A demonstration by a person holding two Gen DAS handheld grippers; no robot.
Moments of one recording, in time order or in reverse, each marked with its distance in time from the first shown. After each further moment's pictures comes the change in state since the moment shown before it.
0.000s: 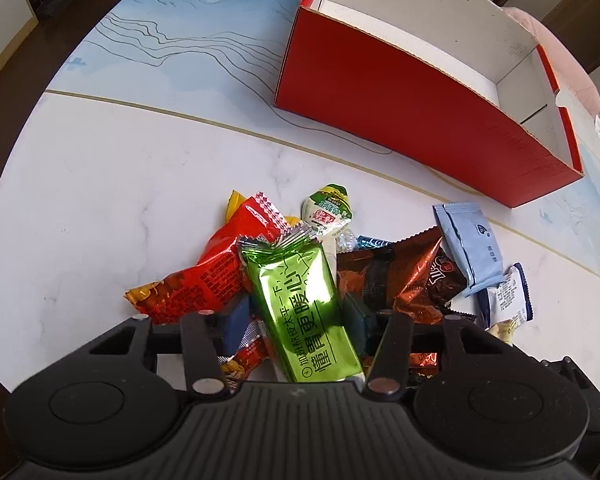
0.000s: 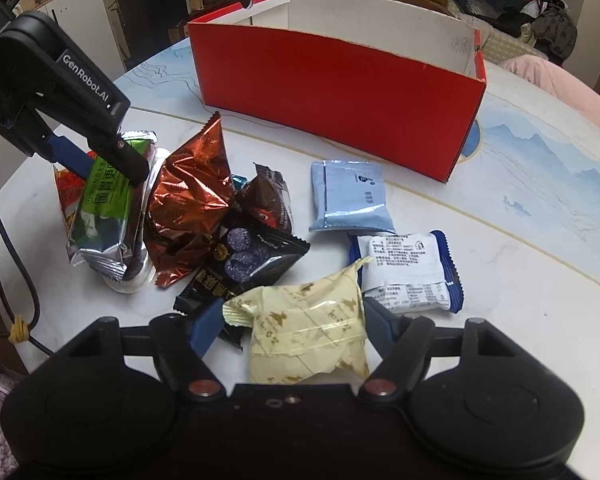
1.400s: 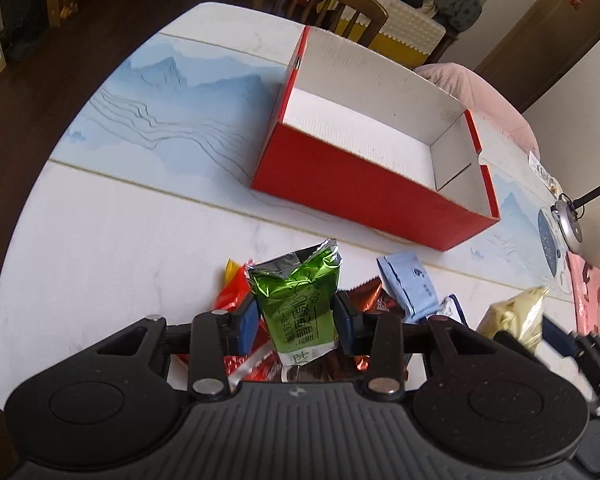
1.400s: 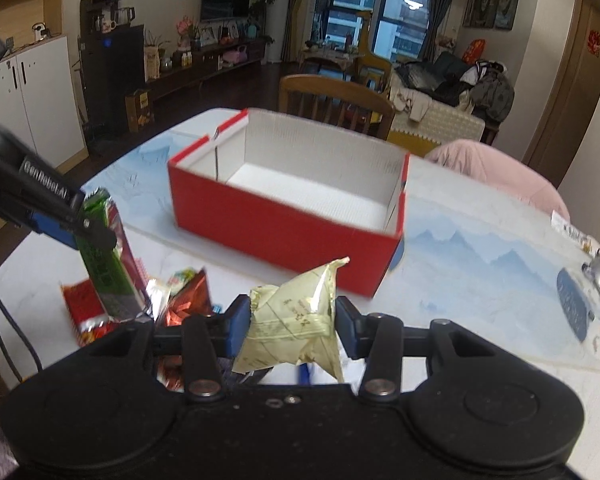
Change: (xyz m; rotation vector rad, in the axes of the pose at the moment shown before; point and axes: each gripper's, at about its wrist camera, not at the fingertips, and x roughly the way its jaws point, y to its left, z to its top) left arm -0.072 0.019 0.014 0.056 -0.167 -0.153; right arm -0.089 0.015 0.057 0.015 -0.228 -0.182
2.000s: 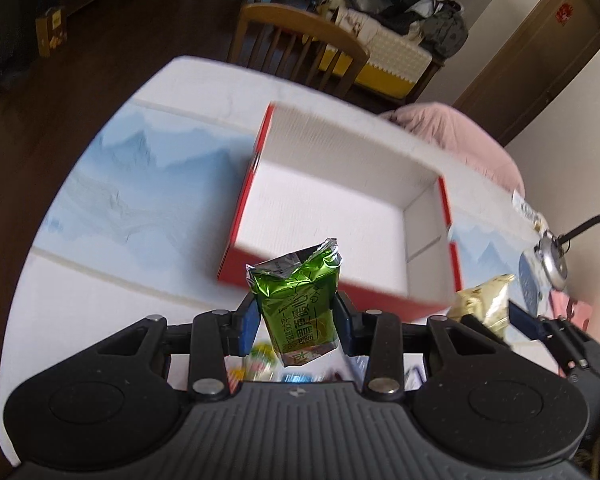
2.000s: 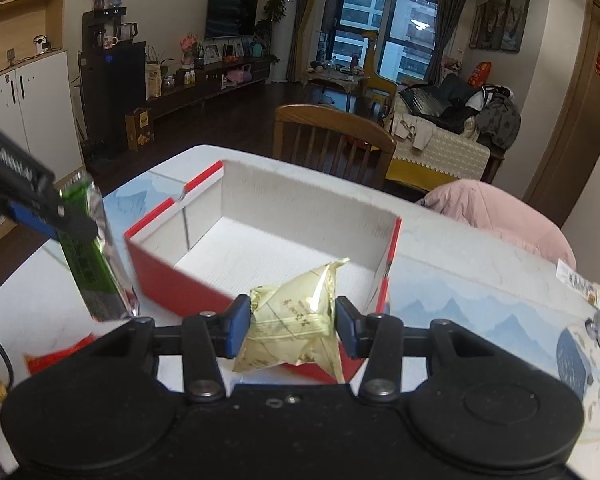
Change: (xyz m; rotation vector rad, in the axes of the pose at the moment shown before) left arm -0.021 -0.036 0.083 0.018 -0.081 -0.027; right arm 0.043 -0.035 0.071 -0.033 -0.051 0.013
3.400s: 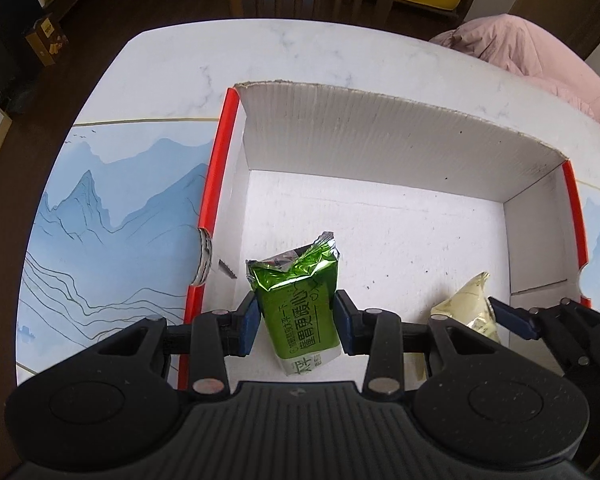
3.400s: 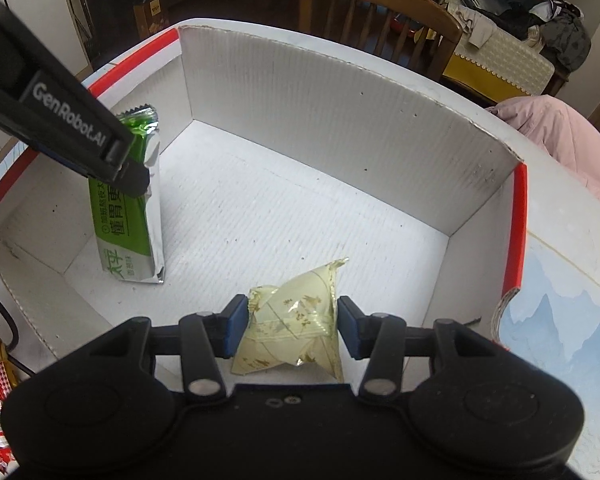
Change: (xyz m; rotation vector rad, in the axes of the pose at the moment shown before) left arm 0.185 -0.039 0.090 0.156 0.247 0.265; right arm 0.197 -0.004 0.019 -0.047 0.393 0.101
